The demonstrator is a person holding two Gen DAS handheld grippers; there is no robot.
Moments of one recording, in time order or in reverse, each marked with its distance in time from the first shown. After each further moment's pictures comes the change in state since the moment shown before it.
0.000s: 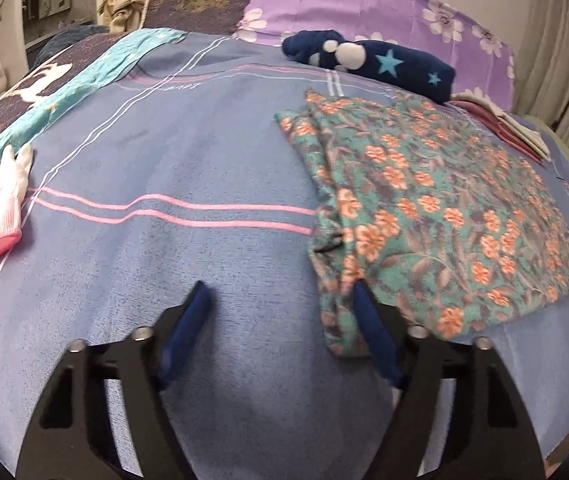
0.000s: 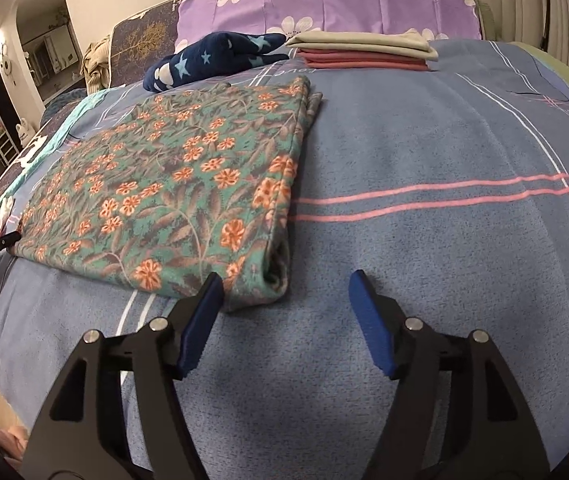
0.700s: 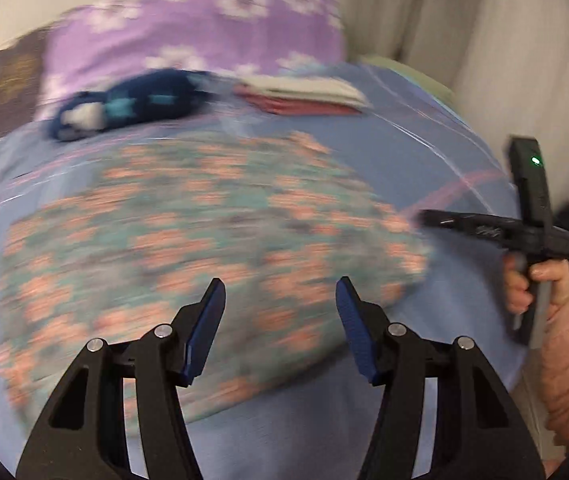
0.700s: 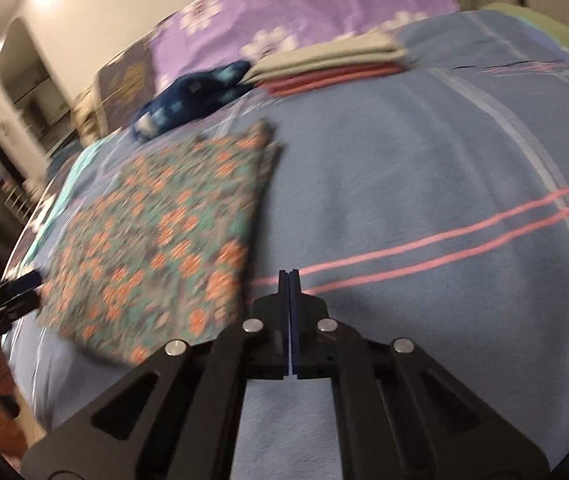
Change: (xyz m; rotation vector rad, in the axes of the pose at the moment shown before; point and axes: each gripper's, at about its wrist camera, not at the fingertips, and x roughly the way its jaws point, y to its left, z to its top) left arm -0.020 -0.264 0.029 0.428 0.012 -0.411; right arm 0.000 -0.042 0.044 0.122 0.023 0.160
